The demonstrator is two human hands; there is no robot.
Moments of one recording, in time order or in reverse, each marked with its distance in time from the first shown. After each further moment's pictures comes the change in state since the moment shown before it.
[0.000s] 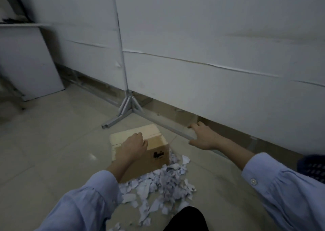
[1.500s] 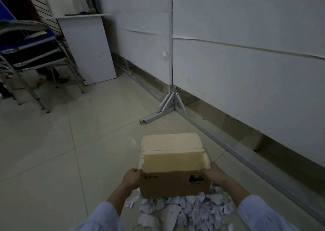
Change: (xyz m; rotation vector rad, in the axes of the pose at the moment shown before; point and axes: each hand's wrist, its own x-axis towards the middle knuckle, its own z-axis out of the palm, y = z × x) left_hand 0.027 -0.150 0.124 -0.921 -0.057 -1.002; right_hand 0.219 -0.012 0.180 0.795 -0.350 0.323
